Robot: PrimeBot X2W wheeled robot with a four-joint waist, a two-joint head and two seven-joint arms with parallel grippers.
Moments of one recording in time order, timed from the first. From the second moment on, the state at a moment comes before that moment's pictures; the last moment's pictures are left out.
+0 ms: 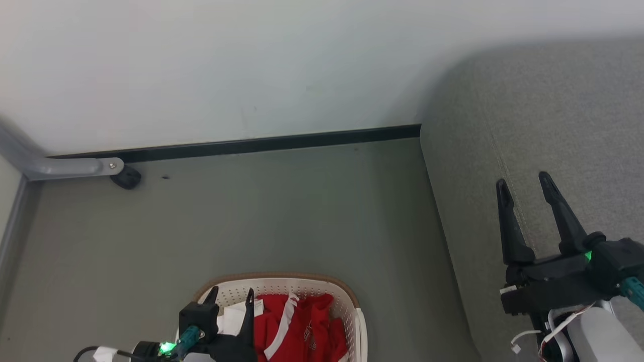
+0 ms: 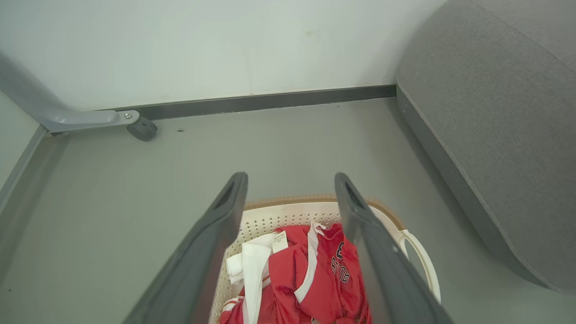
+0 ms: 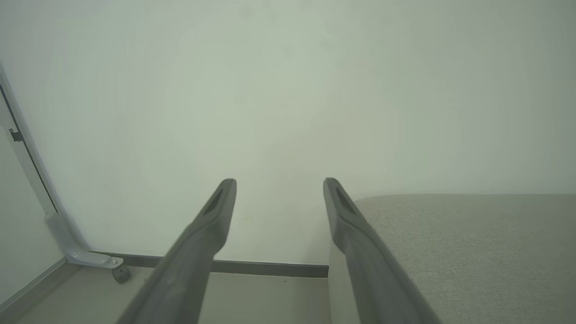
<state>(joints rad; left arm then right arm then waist) -0.31 0.04 -0.35 0.69 -0.34 0.08 -0.22 -0.29 -0.26 0.25 0.10 0.32 -0.03 -0.25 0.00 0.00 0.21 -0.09</state>
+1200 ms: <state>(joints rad) -0.66 0.09 -0.39 1.01 -0.43 0.10 0.04 -0.59 -0.16 0.22 -0.06 0.36 0.05 -0.26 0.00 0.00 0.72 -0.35</state>
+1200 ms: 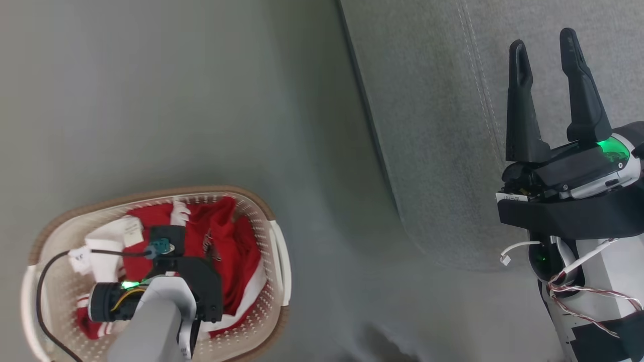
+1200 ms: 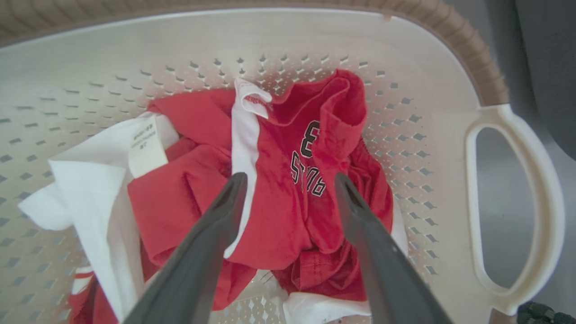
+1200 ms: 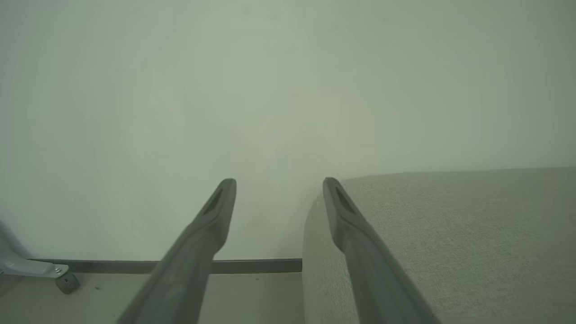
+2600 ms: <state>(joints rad) -0.86 0.11 -0.34 1.19 -0.43 0.12 0.08 -0.62 -0.11 0.17 -0.10 0.35 0.09 -0.26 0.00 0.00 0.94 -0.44</state>
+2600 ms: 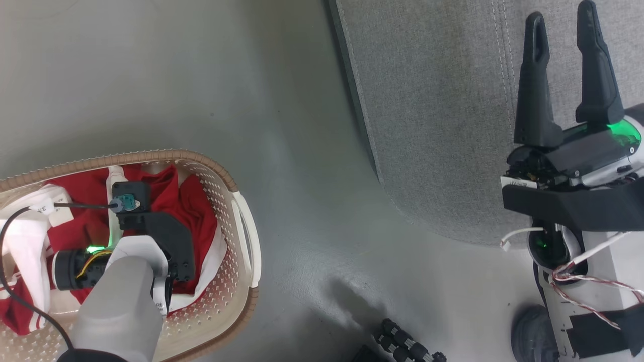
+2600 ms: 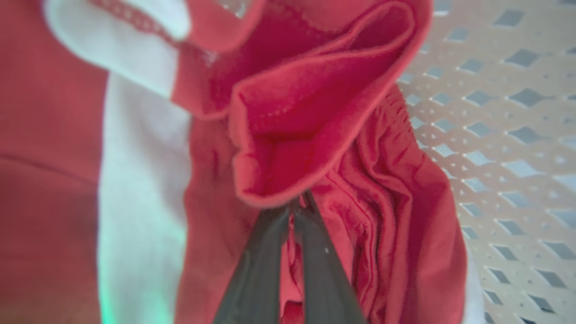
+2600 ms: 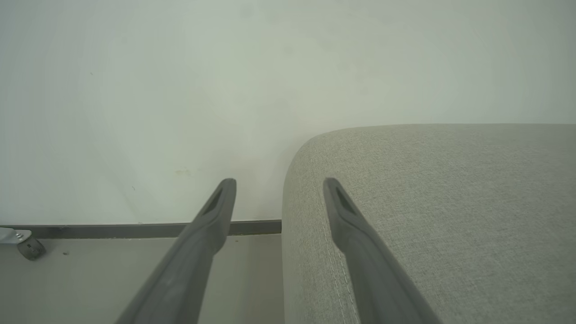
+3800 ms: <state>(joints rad) -0.71 0.04 -0.41 1.13 -0.50 0.06 -0.19 -0.49 -0.16 0.11 0.14 0.30 0.11 -0.26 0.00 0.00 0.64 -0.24</state>
